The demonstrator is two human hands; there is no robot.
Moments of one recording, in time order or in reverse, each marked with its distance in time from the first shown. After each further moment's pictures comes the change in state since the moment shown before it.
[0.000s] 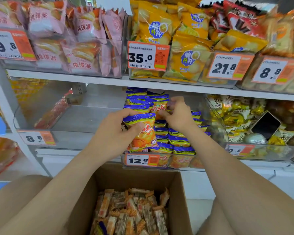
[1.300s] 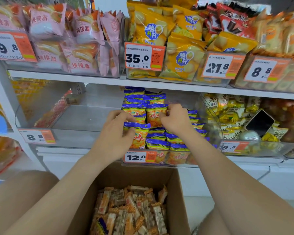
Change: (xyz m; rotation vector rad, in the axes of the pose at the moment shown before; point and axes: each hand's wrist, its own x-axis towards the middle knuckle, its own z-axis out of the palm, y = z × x) left_hand -0.007 -0.011 0.016 0.160 0.063 0.046; right_hand -0.031 -0.018 -0.009 -0.149 -0.002 0.018
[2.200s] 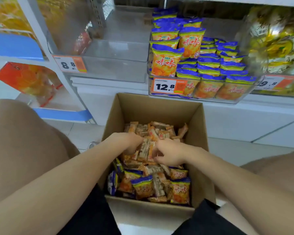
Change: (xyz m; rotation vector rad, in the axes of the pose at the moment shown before) left_hand -0.146 -0.130 0.057 0.830 -1.198 -0.238; right_hand -0.238 0.043 0.116 -0.290 -1.113 -0.399
